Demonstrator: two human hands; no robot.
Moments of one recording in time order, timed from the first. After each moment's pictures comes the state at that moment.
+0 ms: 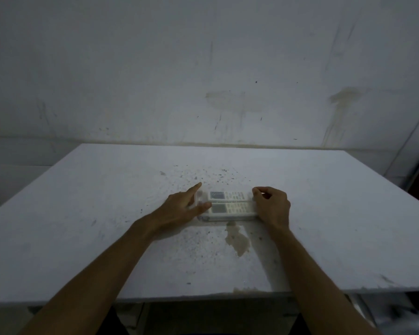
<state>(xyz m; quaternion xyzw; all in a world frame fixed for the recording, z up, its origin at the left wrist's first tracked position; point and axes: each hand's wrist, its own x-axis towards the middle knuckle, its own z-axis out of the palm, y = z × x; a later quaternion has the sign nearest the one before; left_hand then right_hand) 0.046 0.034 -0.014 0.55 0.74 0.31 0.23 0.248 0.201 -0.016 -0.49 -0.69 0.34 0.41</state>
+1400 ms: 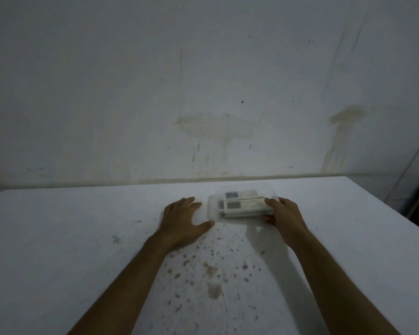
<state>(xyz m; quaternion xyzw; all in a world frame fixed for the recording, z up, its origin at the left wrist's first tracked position) -0.037 0.252 -0.023 0.56 0.80 0.20 0.08 0.201 0.407 0.004 -0.46 -0.53 0.59 0.38</state>
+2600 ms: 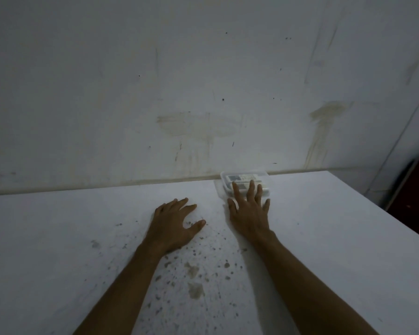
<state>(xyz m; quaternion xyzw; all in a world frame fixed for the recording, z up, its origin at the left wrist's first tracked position) -0.020 0.267 -0.032 0.57 0.79 0.20 0.04 0.164 0.419 -0.037 -0.47 -0.86 0.08 0.18</state>
